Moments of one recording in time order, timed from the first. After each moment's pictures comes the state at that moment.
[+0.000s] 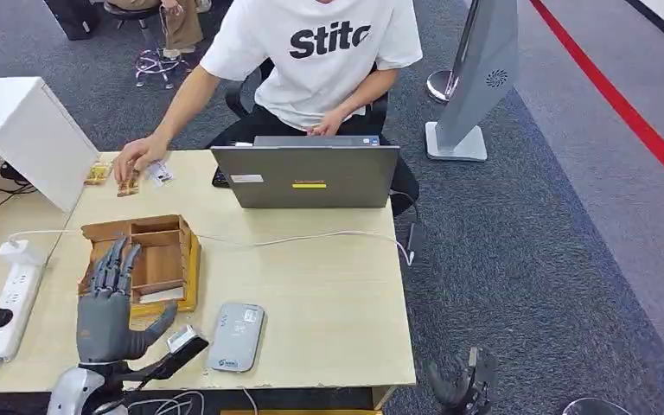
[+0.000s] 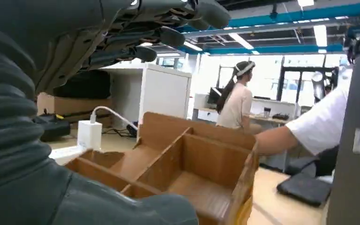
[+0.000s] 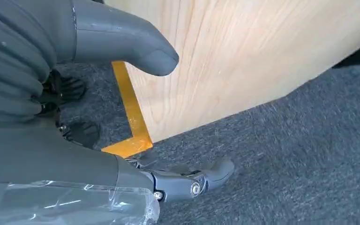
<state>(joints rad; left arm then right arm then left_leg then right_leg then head) 0.07 0.13 -0.15 -1.41 -1.11 0.50 -0.29 -0.25 0.18 -0.63 -0.26 0.16 -0.06 -0.59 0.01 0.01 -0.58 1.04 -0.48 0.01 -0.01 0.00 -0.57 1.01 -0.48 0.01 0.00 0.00</state>
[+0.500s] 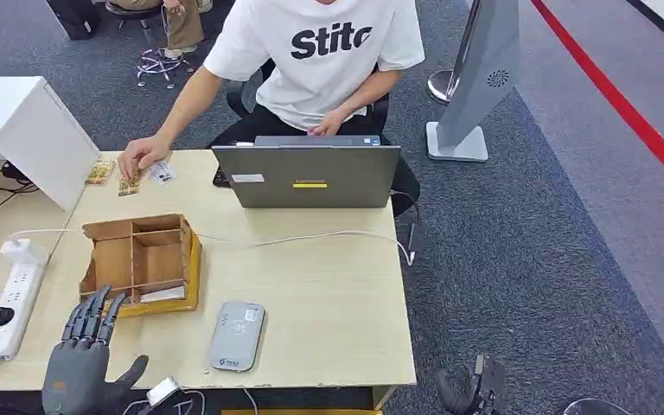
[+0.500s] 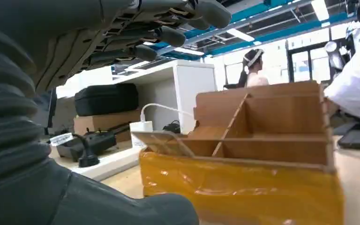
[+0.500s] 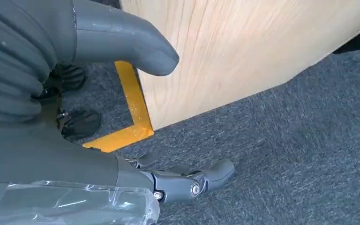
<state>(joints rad) 0.24 0.28 -0.15 -1.45 -1.20 0.55 -0.18 -0.23 0.17 -0.63 -0.26 0.16 -0.07 -0.61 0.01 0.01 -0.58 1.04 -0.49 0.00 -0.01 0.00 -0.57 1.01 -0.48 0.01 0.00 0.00</state>
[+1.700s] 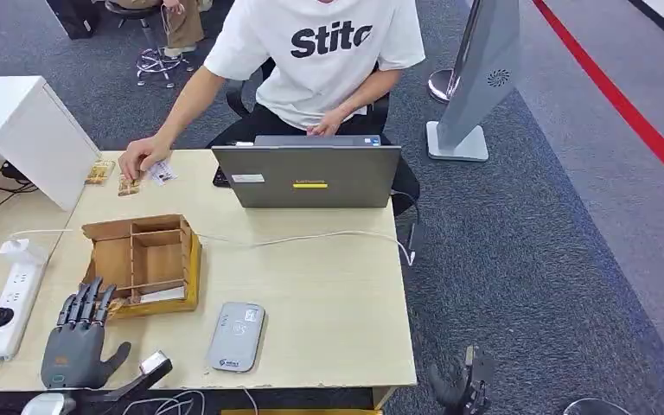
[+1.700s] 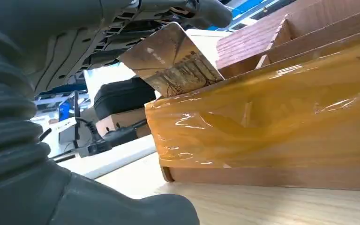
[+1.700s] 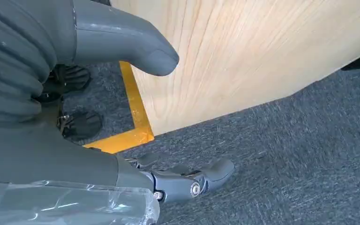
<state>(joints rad) 0.01 0.24 -0.04 -1.02 -1.31 0.65 -0.24 -0.26 0.18 -0.61 -0.26 0.20 -0.07 -0.58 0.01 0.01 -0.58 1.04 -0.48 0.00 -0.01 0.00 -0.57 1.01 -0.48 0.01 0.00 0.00</state>
